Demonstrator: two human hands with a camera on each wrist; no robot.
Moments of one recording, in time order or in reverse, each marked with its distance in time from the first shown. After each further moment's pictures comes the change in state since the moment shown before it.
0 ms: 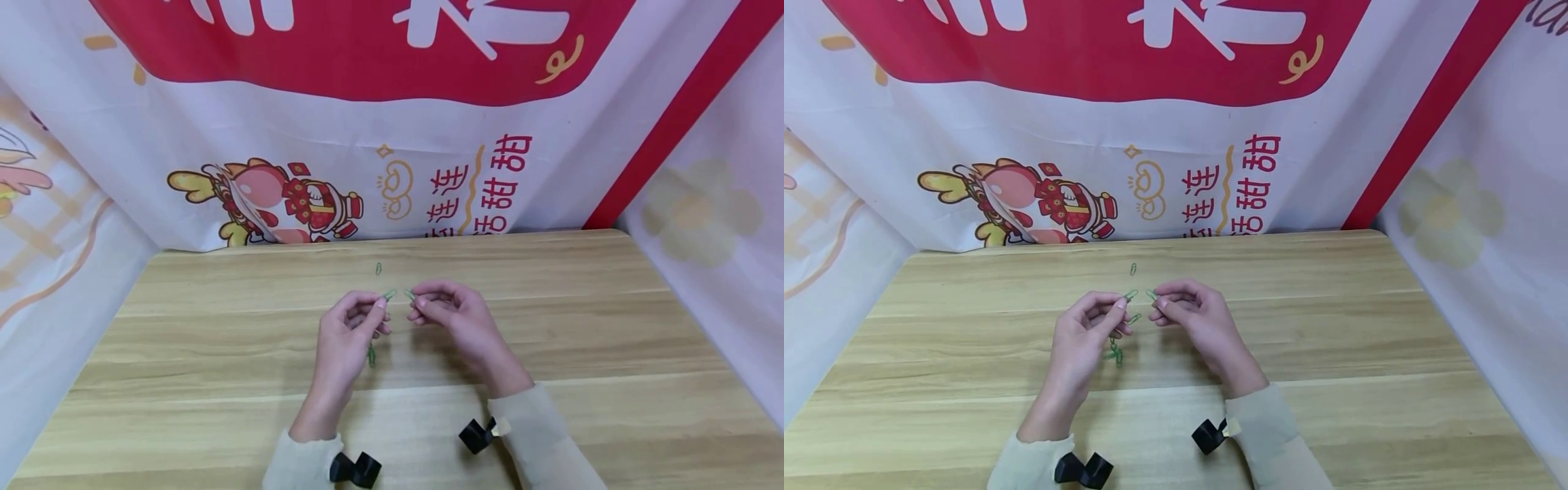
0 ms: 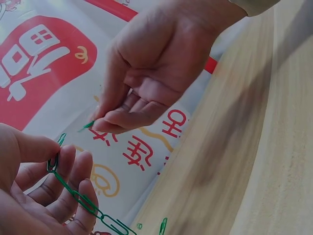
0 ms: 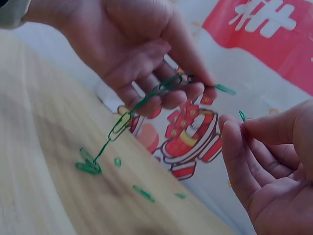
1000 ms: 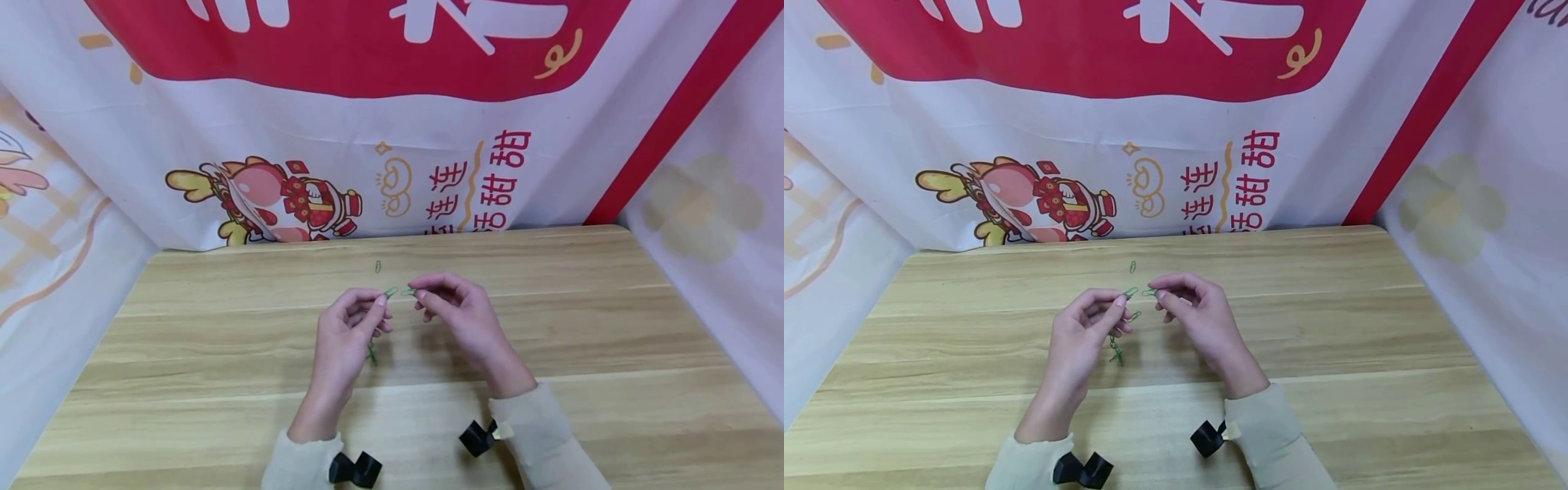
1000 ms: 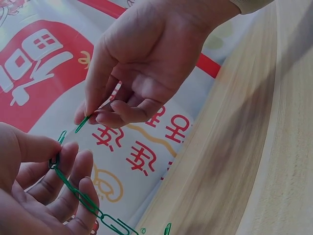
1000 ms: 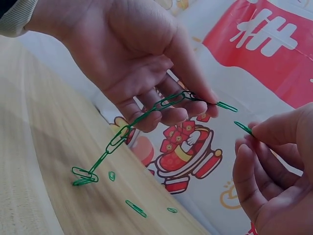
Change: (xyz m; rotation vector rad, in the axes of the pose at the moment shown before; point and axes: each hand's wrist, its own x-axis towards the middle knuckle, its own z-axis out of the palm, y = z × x) left_hand -0.003 0.007 -0.001 0.030 -0.030 -0.019; right_hand -0.010 -0.016 0.004 -0.146 0.064 -0.086
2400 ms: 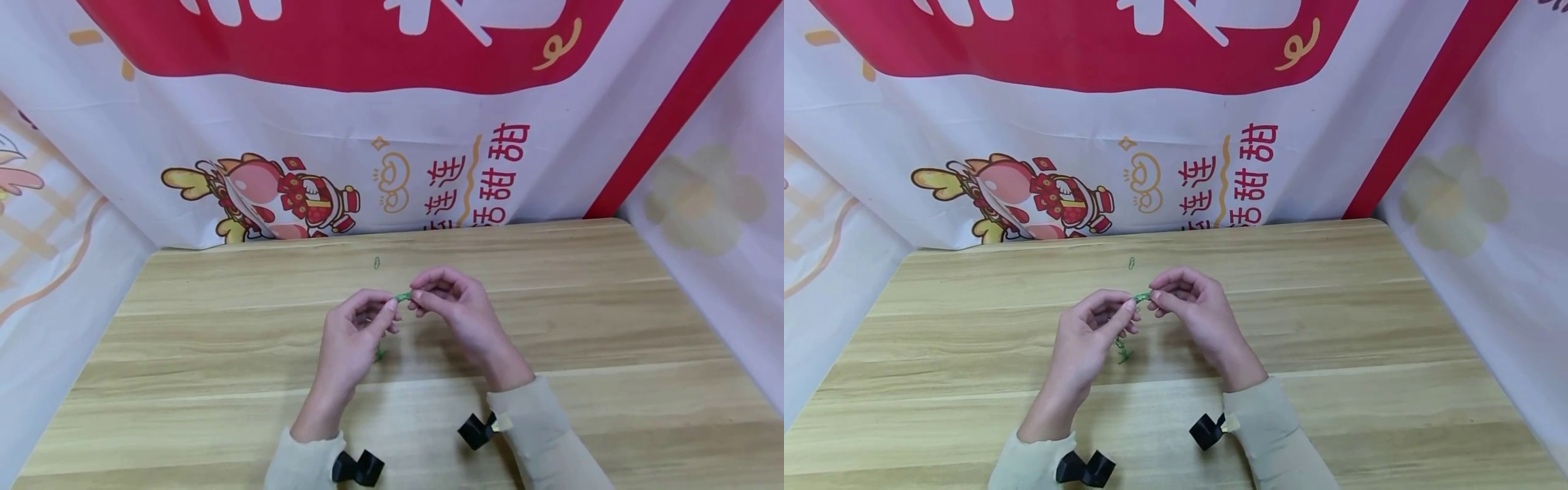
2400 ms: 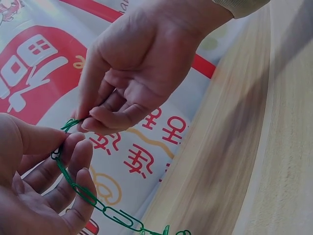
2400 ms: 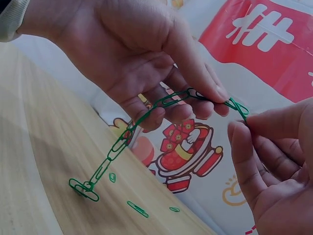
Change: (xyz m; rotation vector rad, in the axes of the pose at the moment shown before) left_hand -0.005 -0.003 0.006 0.082 -0.076 0.088; right_hand 0.002 0.003 -0.001 0.178 -0.059 -0.024
